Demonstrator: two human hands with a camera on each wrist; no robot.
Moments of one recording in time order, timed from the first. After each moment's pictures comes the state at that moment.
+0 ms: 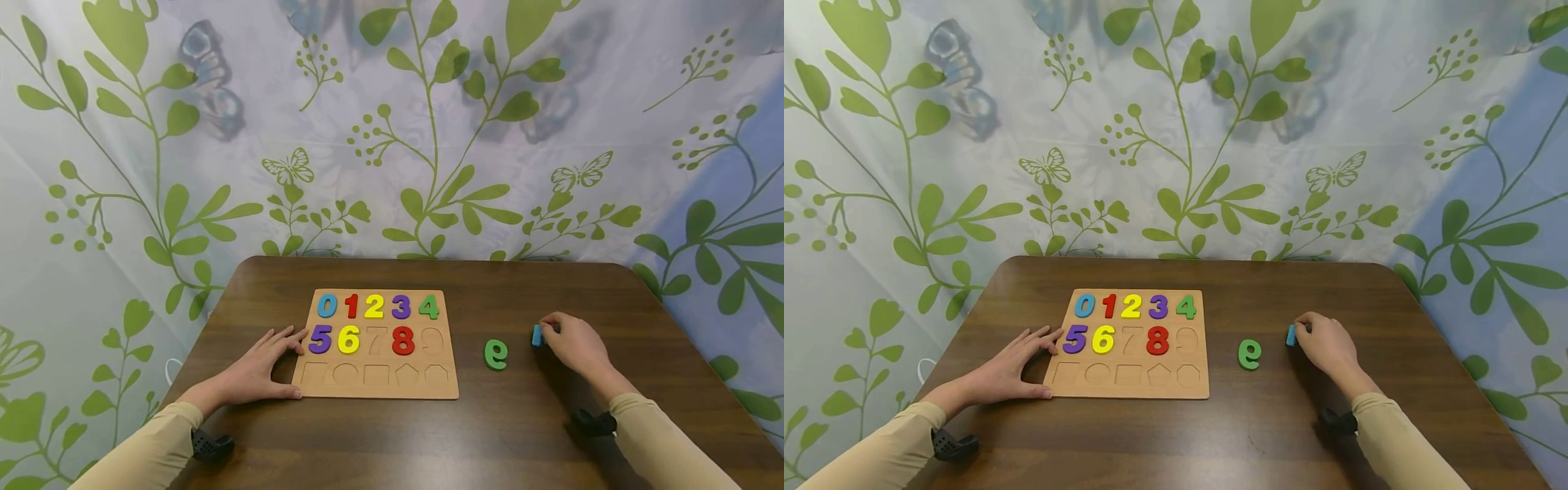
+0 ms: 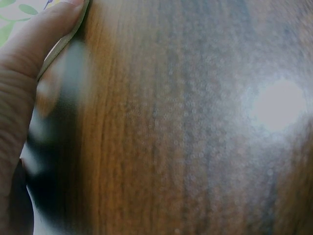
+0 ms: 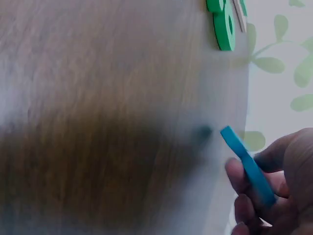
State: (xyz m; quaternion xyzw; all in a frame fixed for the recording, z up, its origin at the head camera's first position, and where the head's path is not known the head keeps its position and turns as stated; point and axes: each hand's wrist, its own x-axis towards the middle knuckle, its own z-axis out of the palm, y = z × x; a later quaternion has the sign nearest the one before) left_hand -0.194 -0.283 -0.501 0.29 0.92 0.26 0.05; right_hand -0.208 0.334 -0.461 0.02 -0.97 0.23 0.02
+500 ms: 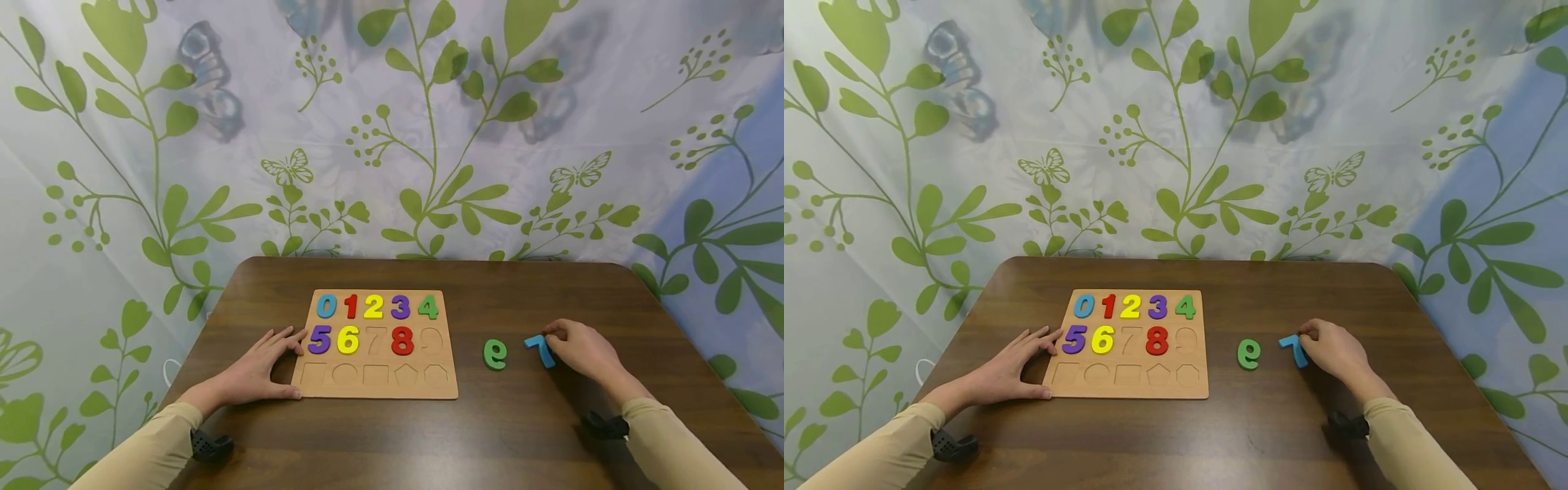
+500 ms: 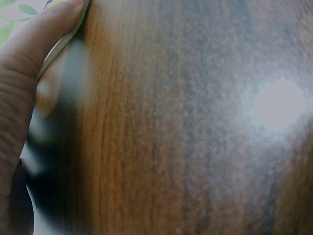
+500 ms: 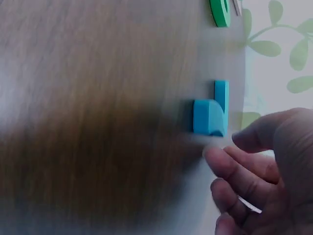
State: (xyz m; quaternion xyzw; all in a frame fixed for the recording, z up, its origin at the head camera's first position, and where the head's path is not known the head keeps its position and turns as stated) left_hand -0.193 -0.283 -0.500 0.29 0.92 0.26 0.05; right_hand -0.202 0.352 -0.461 0.03 -0.98 0.21 -0.04
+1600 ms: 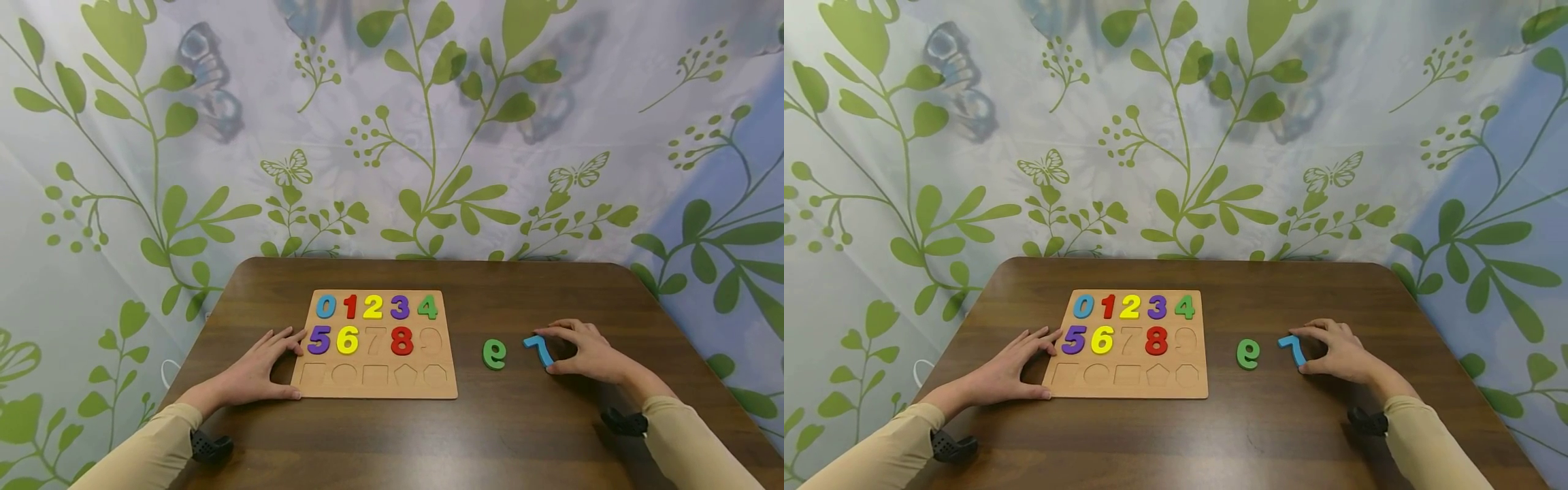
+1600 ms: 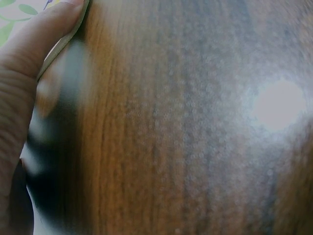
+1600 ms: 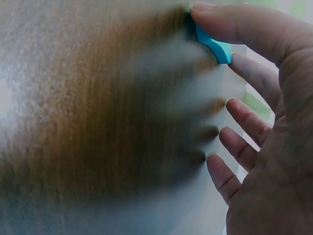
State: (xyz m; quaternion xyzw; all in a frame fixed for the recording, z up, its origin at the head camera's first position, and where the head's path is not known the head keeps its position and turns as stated) left_hand -0.194 -0.282 -0.500 0.28 0.92 0.26 0.06; right_hand -0.198 0.381 -0.468 0.16 -0.95 0.25 -0.08
